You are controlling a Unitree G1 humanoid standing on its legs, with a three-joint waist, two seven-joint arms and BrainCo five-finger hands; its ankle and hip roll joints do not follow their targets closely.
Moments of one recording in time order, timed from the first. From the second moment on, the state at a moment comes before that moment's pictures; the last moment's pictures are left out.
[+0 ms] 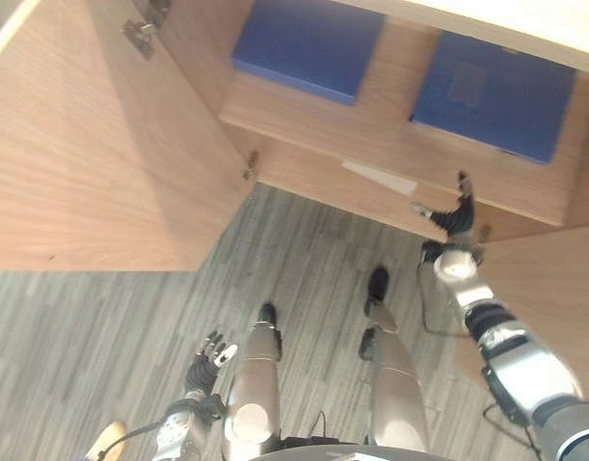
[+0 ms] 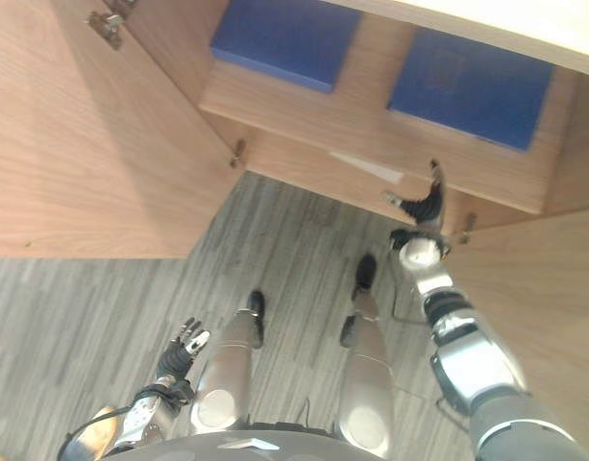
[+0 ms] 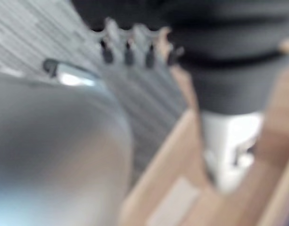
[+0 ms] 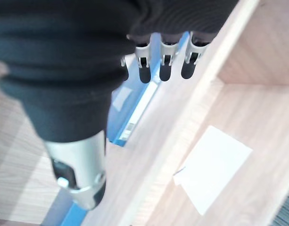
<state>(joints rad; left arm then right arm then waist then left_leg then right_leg) 0.04 0.21 -0.31 0.96 -0.84 -0.49 -0.38 -0.63 -0.37 0.40 0.97 0.29 -0.39 -0.38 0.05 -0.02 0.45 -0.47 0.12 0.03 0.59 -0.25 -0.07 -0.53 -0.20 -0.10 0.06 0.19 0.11</state>
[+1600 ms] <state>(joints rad) 0.23 0.27 -0.20 1.01 -0.66 -0.33 -0.38 0.03 -0.17 0.00 0.98 0.49 -0.41 -0.47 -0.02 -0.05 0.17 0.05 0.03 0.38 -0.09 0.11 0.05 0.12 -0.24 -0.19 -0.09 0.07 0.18</state>
